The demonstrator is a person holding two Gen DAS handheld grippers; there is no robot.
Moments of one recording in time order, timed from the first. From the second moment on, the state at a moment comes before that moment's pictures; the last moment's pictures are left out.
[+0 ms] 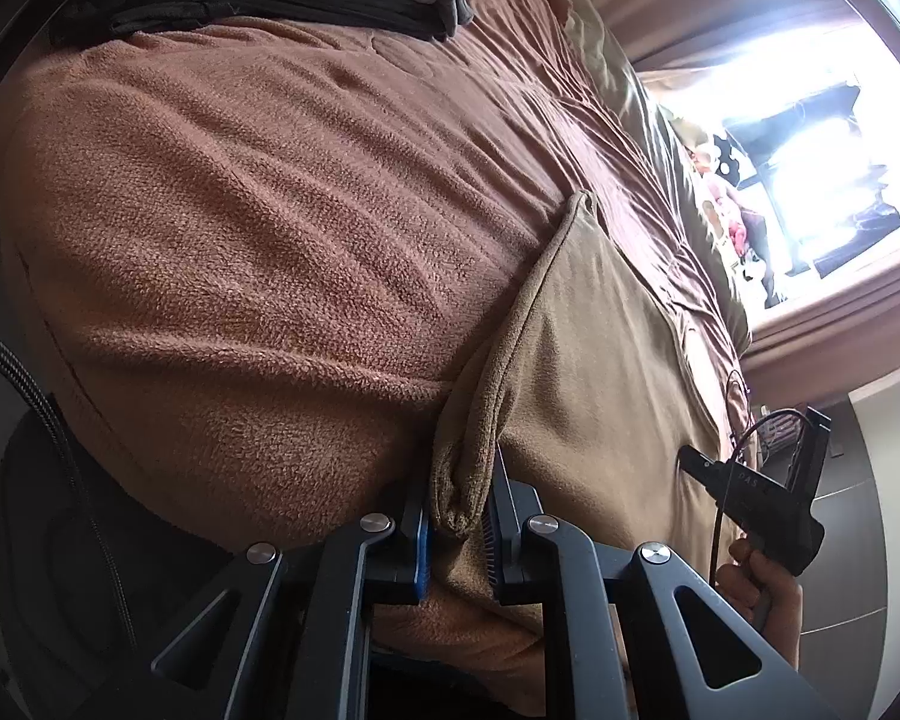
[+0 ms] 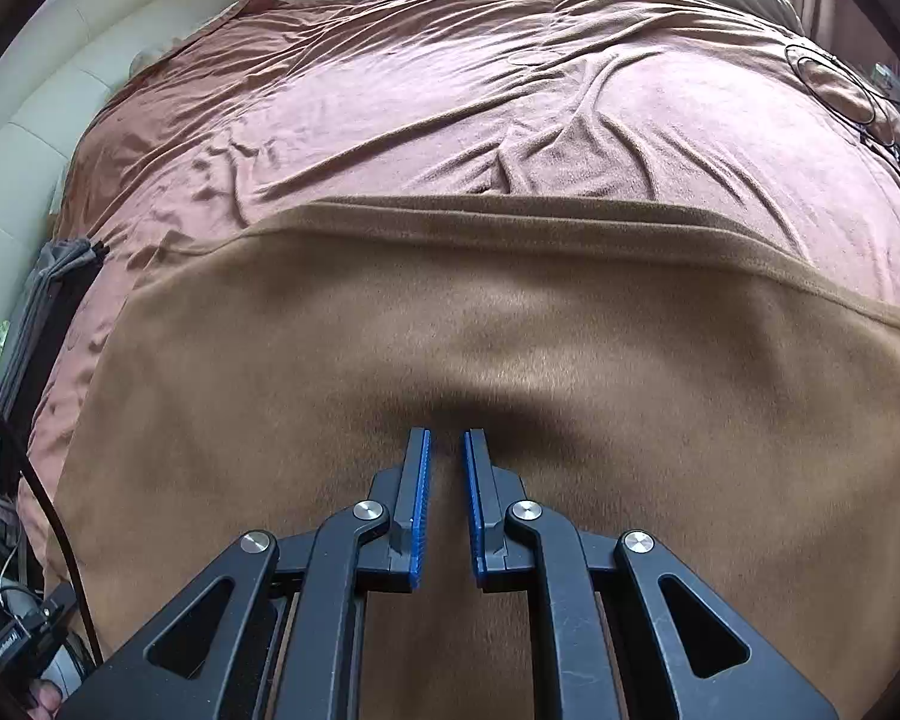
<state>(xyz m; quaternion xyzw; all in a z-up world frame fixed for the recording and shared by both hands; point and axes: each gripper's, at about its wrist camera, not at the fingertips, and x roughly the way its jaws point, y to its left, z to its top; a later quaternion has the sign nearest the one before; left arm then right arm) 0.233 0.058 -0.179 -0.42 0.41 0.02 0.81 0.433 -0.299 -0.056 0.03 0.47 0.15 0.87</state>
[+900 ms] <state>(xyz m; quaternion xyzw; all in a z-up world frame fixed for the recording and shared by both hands) 0.228 0.058 -0.176 -0.44 0.41 0.01 0.80 0.439 -0.323 -0.052 0.10 0.51 0.15 0.84</state>
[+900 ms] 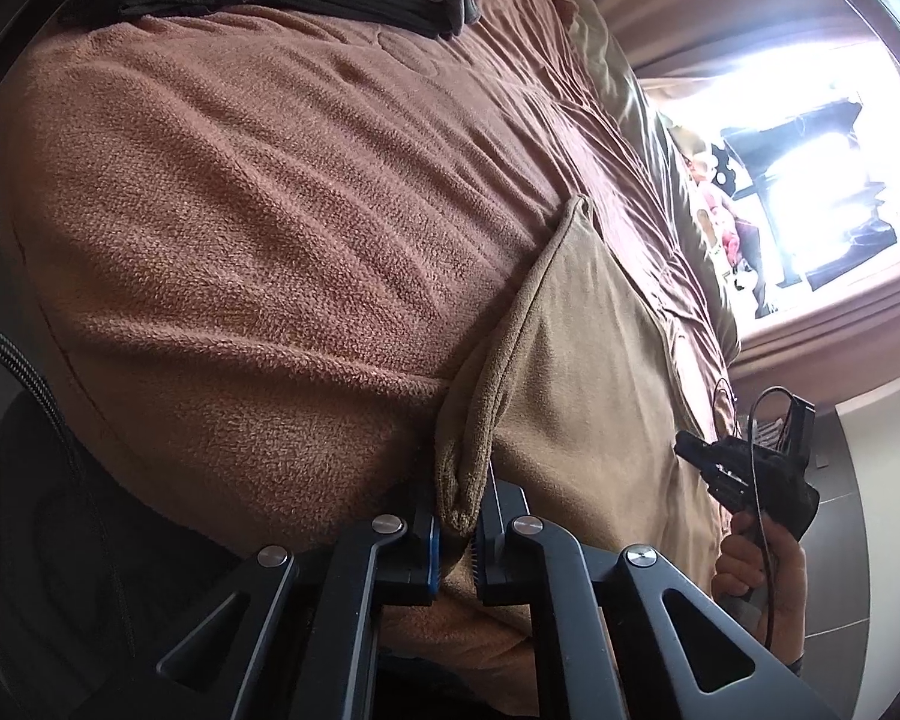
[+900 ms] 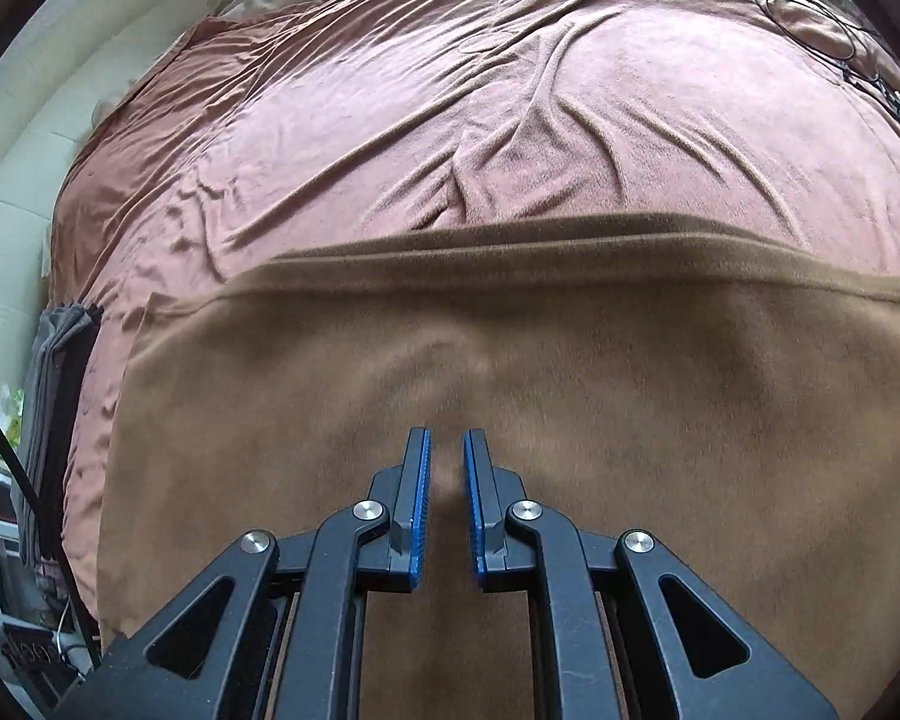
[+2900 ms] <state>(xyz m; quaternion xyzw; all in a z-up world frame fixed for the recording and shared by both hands) 0.291 -0.033 -0.032 -0.42 0.33 -0.23 0.81 0.238 -0.384 -0.070 0.15 0.48 0.25 0.83</state>
